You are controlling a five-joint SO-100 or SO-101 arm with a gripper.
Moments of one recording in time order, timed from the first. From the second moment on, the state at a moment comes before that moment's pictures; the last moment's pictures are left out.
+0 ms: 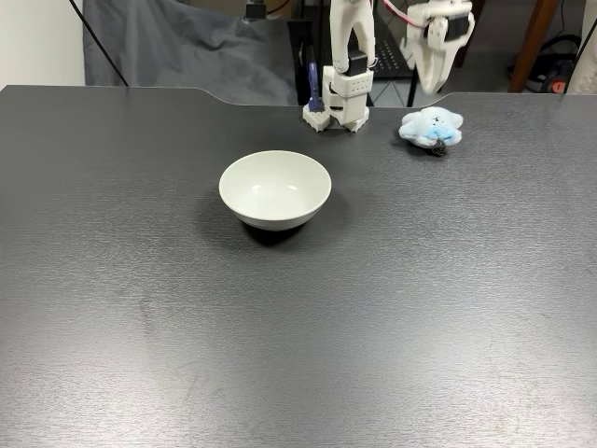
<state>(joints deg) -32.8 108.2 87.7 98.7 -3.5</state>
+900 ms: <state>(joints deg) -48.5 93.8 91.1 98.7 -26.5</state>
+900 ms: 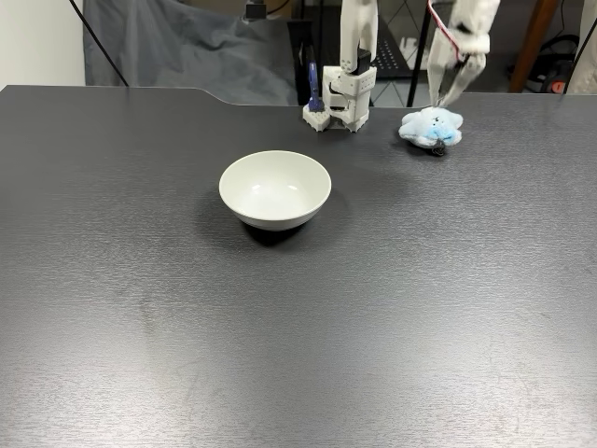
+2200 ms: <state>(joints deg) -45.7 82.0 91.1 95.4 -27.2</state>
